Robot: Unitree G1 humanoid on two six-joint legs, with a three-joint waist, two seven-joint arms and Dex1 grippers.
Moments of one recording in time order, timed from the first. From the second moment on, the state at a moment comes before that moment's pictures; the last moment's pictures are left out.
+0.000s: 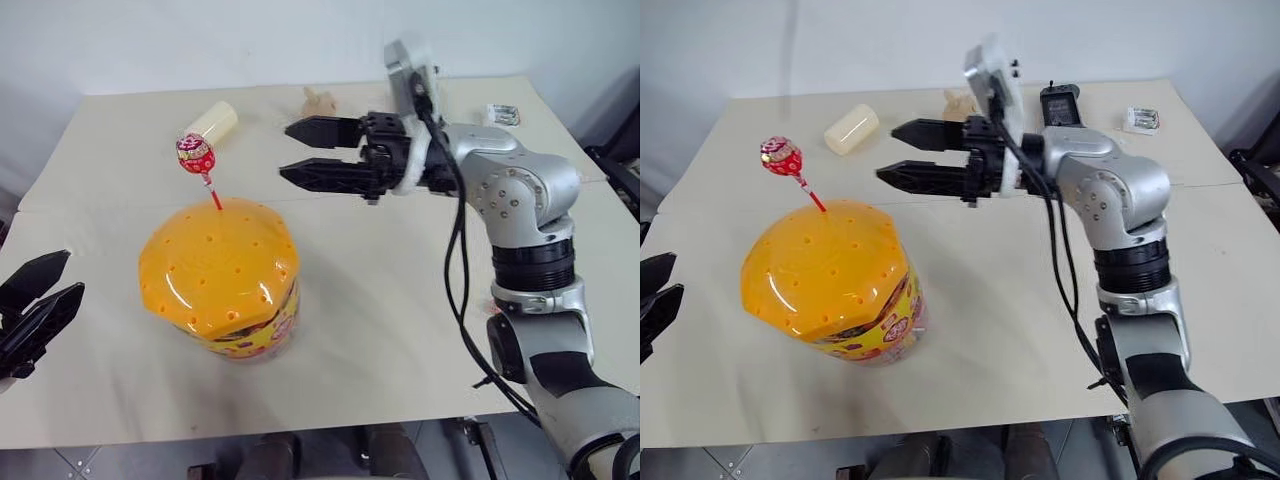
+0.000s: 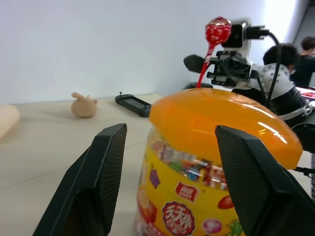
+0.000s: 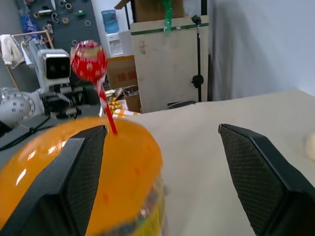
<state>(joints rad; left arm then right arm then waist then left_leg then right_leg) 0.27 0.65 0.93 -0.30 -1.15 0.44 -1.07 -1.15 -0.32 0.07 0.05 0.69 0.83 0.99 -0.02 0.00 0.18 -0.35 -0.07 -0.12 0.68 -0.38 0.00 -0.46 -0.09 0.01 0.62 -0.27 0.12</state>
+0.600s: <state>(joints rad) 0.27 0.63 0.91 -0.31 -1.15 0.42 -1.06 -1.23 -0.13 0.24 0.08 0.61 0.83 0.99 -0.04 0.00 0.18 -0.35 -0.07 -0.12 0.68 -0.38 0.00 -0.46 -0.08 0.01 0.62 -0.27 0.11</state>
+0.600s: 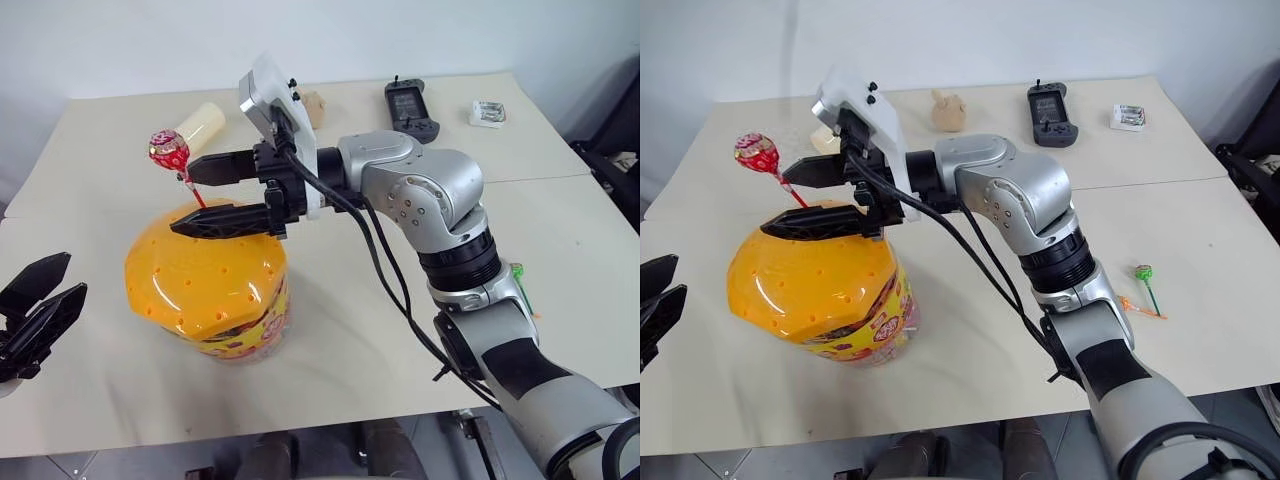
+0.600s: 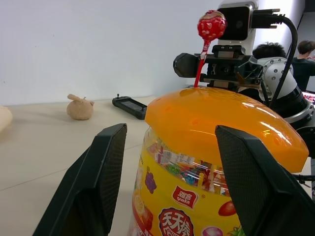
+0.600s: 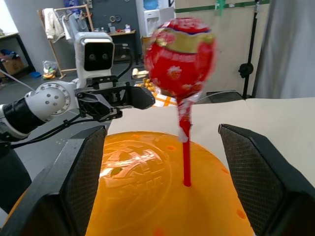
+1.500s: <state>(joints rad) 0.17 0.79 0.84 -0.46 -1.23 0.49 -1.12 -1.05 -0.65 -0.02 0.14 0.57 0.64 1.20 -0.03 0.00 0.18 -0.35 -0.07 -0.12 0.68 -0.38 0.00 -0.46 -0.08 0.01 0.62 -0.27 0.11</state>
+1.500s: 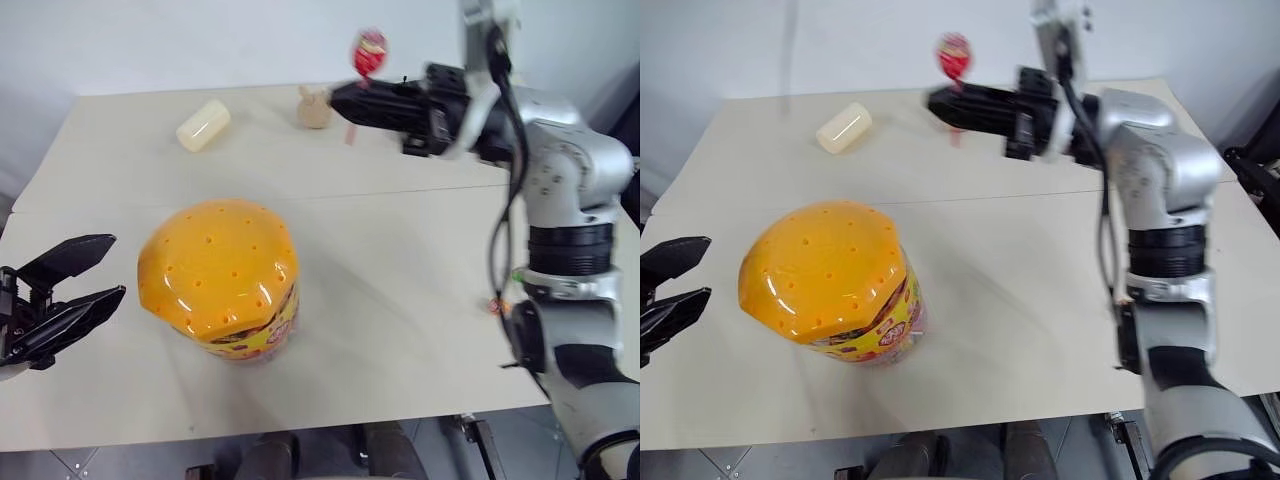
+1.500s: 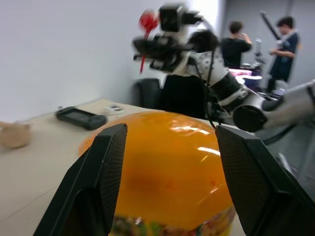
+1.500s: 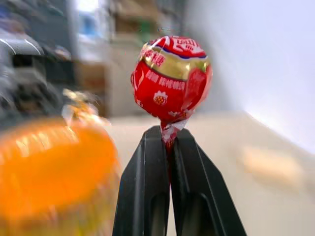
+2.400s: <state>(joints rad) 0.15 0.96 0.85 -0.32 -1.16 0.56 -1.37 -0.26 -1.06 -0.18 0.45 0.24 0.07 1.23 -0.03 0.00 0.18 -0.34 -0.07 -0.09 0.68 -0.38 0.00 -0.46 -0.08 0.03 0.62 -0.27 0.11</state>
